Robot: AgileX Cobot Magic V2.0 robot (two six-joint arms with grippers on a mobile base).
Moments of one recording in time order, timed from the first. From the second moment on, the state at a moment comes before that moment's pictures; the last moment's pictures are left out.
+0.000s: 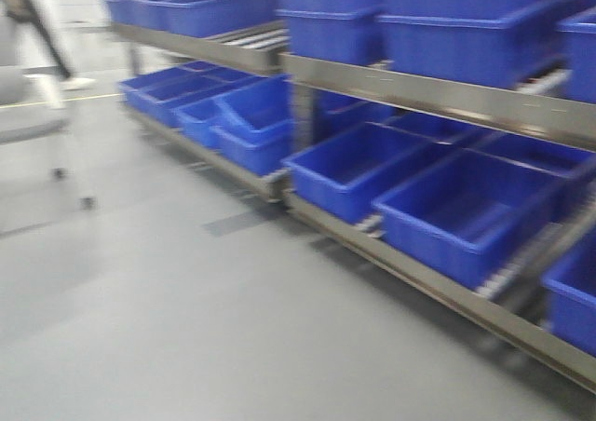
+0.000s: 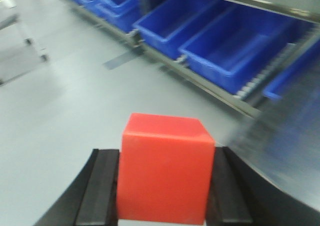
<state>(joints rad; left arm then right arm) -0.17 0.22 -0.32 0.10 0.49 -0.23 0.07 0.39 -0.35 0.07 0.35 0.18</state>
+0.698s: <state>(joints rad) -0.17 0.22 -0.32 0.10 0.49 -0.23 0.07 0.39 -0.35 0.07 0.35 0.18</state>
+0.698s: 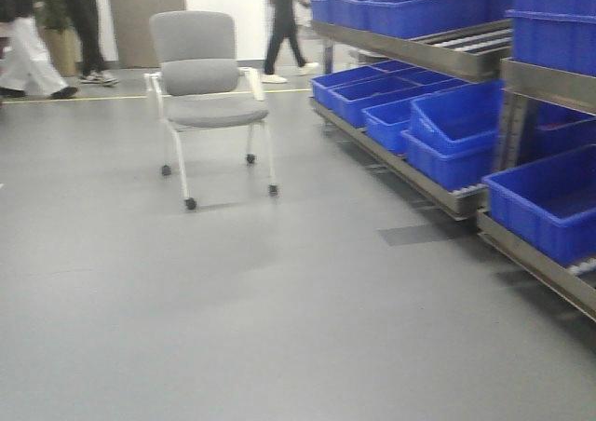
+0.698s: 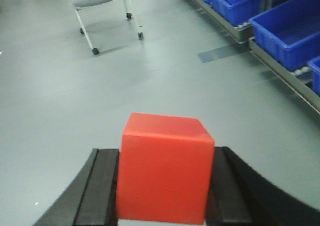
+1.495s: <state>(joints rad) -0.17 0.22 -0.32 0.10 0.49 -0.23 0.07 0.39 -0.35 0.07 0.35 0.18</state>
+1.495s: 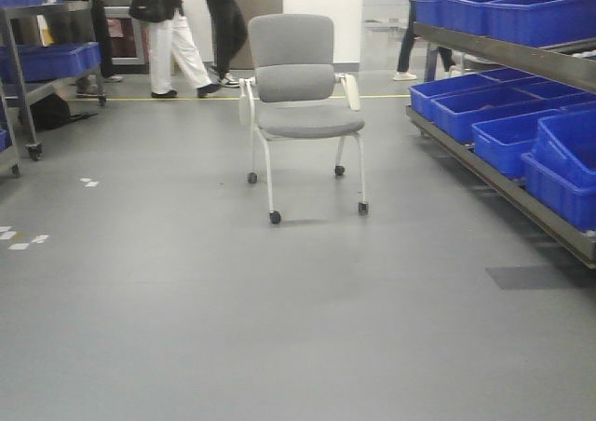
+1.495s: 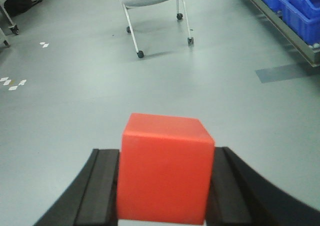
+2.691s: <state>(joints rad) -0.17 0.22 -0.32 0.10 0.49 -0.23 0.07 0.39 -0.35 0.07 0.35 0.18</state>
